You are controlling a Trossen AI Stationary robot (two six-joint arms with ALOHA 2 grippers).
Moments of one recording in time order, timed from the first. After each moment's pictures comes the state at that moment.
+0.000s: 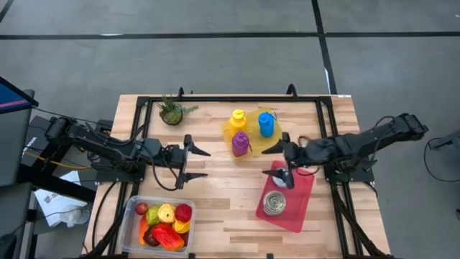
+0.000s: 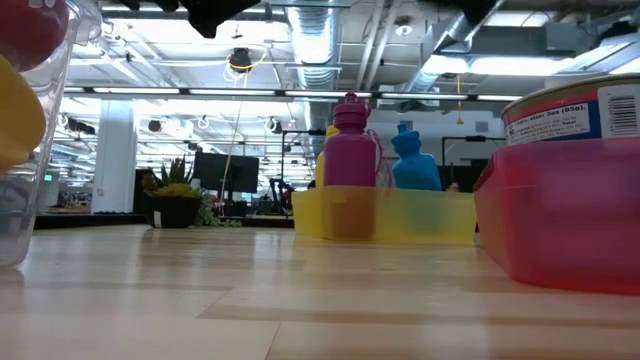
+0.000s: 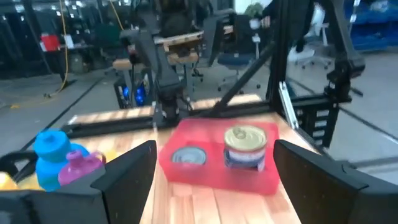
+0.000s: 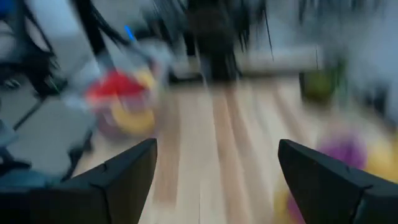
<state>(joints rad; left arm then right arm) -0.22 1.00 0.54 0.40 -0.13 0.09 0.32 1.04 0.84 -0.21 0.30 0.26</state>
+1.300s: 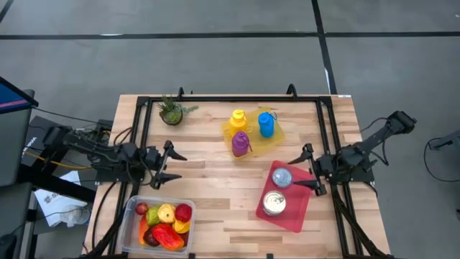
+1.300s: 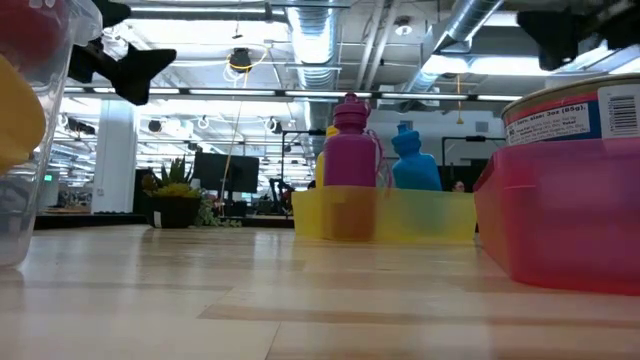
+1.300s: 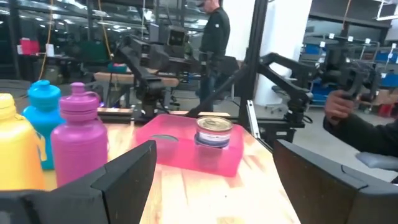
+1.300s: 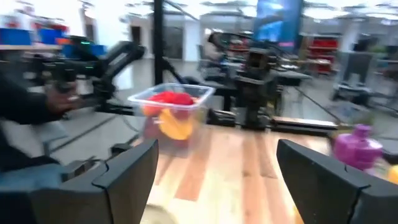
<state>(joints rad) -0.24 0.44 0.01 0.55 -0.08 -0.08 0.58 0.45 0.19 0.30 0.41 -0.05</state>
